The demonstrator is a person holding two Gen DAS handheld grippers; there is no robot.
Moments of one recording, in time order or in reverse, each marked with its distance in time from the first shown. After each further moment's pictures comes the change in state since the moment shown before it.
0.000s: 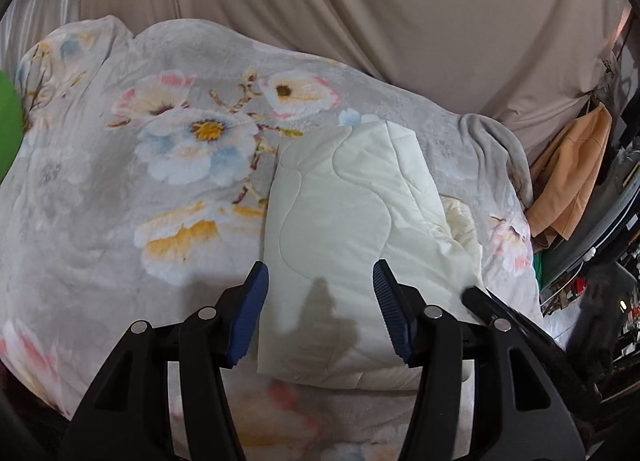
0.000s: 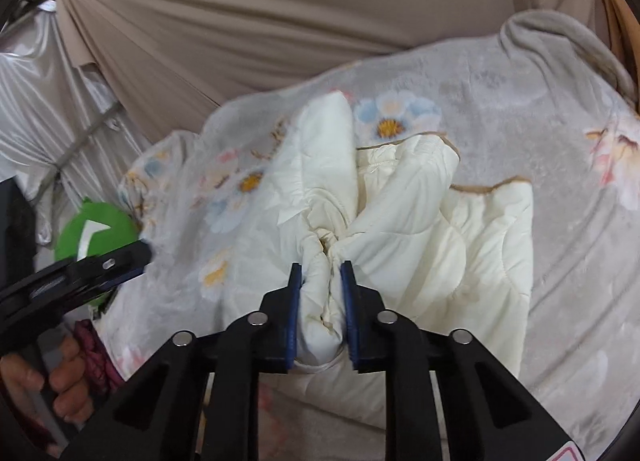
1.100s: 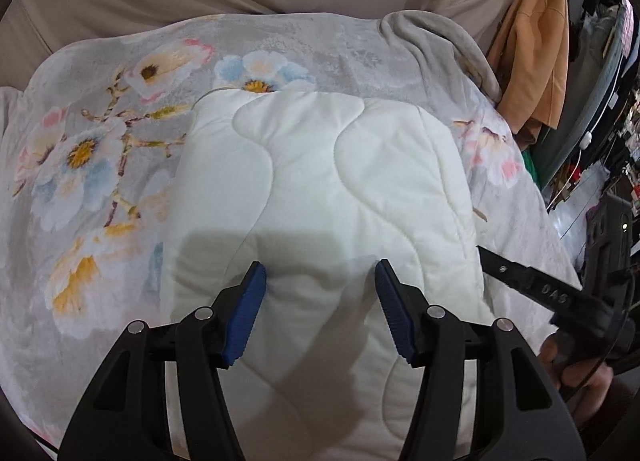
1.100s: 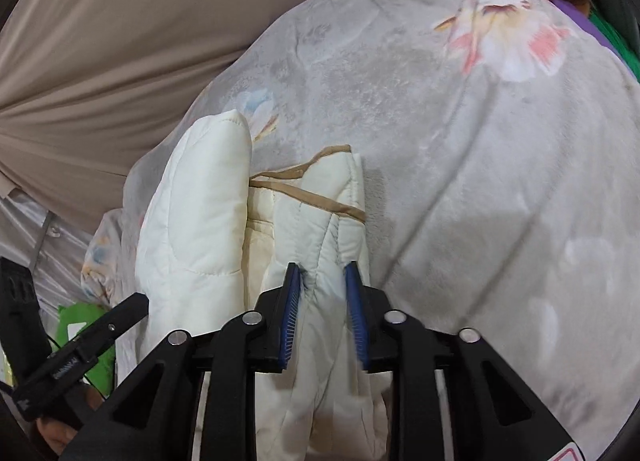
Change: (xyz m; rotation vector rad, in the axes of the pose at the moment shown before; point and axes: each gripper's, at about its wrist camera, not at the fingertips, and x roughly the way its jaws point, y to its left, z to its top) left arm 0.116 -0.115 -0.027 0.329 0.185 -0.072; right arm 0.007 -0.160 -0.017 0.416 0.025 -0.132
